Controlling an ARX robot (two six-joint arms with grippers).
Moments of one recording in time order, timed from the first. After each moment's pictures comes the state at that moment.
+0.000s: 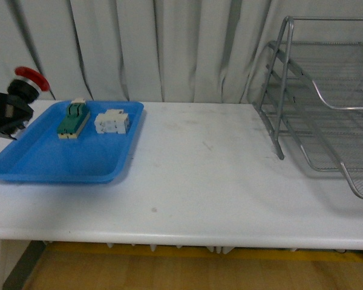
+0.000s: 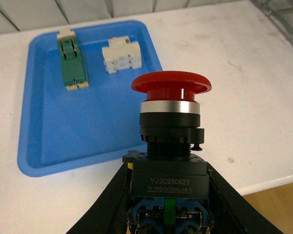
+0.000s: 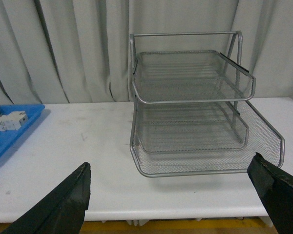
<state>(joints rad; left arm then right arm) -0.05 1.36 0.69 0.15 0.16 0.13 0.00 0.00 0.01 0.00 0.00 0.00</state>
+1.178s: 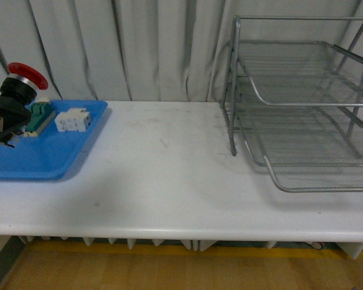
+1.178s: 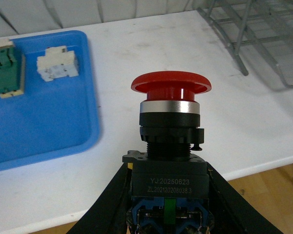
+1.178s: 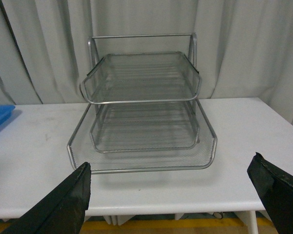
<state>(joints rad) -0.12 1.24 0.58 0.19 0.11 0.08 0.00 0.00 0.01 0.00 0.00 0.00</state>
